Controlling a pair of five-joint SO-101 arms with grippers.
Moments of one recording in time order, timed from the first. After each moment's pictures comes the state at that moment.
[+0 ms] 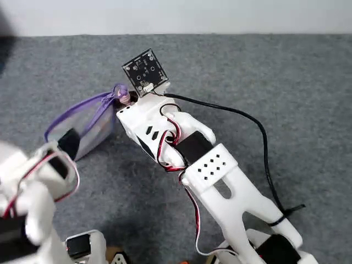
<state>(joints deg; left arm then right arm) -20.9 -60.4 15.2 99.4 25.8 -41.4 -20.4 17.1 36.5 -0.7</state>
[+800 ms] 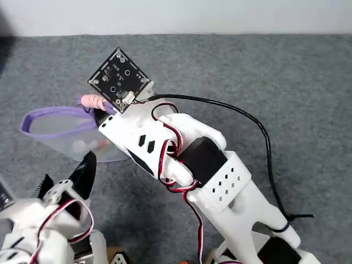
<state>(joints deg) -20.9 -85.0 35.1 99.4 24.1 -49.5 -21.2 -6.3 59.1 8.5</state>
